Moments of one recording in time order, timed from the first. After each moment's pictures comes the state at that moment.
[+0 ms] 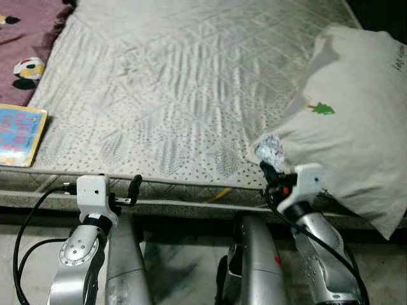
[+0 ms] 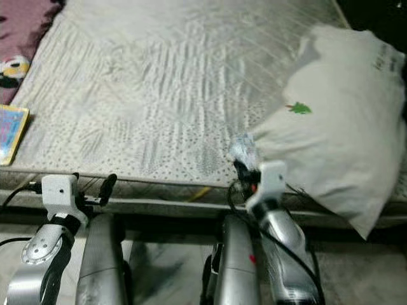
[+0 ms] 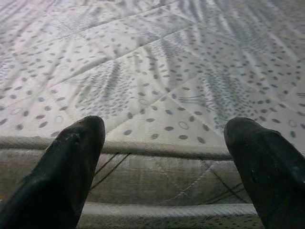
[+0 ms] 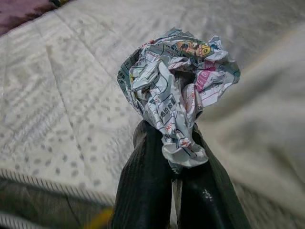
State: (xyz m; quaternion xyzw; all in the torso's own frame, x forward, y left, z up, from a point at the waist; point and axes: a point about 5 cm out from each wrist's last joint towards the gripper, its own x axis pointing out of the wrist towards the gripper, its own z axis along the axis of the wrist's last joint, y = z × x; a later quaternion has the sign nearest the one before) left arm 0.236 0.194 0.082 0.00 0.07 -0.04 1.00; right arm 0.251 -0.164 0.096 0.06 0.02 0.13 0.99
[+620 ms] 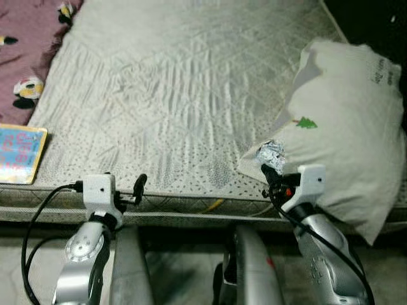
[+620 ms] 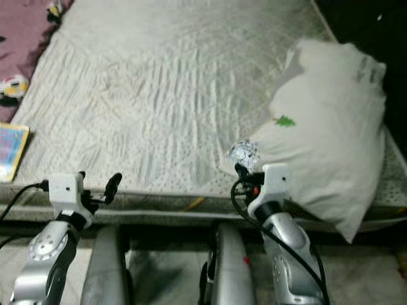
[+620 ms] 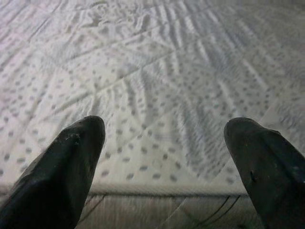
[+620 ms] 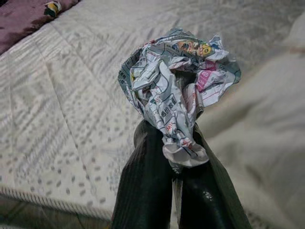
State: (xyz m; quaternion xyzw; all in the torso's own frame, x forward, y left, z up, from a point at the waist) left arm 0.242 0.188 0.078 -0.01 0.07 -0.05 1.00; right arm 0.250 -0.163 0.103 0.07 0.04 0.13 0.99
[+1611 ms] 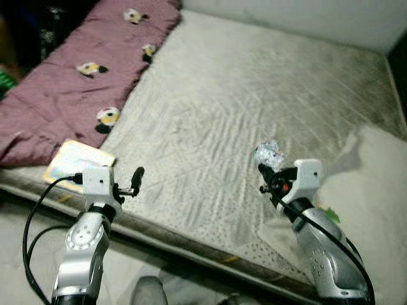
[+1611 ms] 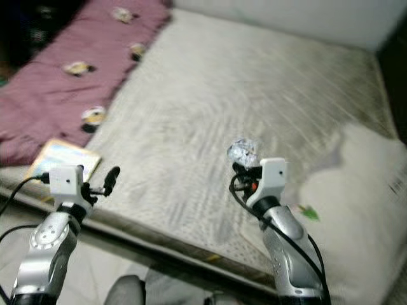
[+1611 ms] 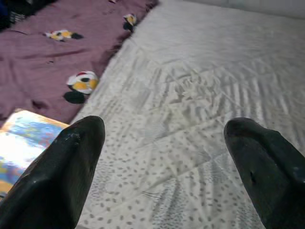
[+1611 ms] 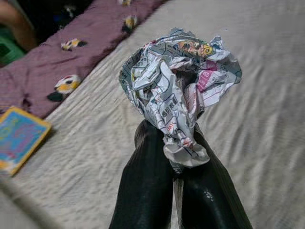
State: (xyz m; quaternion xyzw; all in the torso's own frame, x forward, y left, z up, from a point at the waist) left arm 0.261 0.197 0.079 0.00 0.06 -0.04 1.00; right arm 0.255 -0.159 0.101 0.12 0.10 0.12 0.98
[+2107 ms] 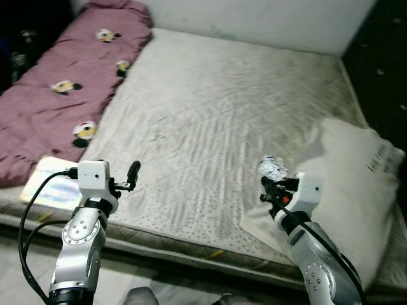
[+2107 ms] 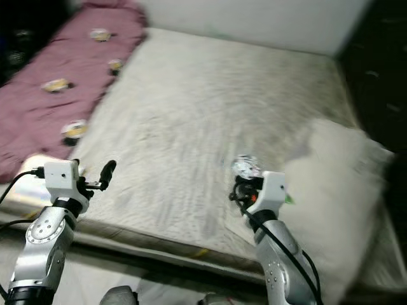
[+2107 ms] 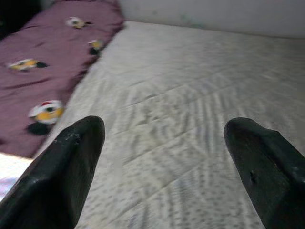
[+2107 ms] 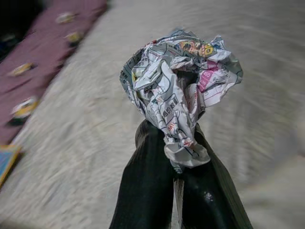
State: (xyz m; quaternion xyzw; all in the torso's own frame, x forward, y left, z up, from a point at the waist) left arm 0.266 0.199 0.085 0.00 0.04 -0.03 1.00; right arm 0.238 -0.162 0.089 0.15 0.12 0.05 0.98
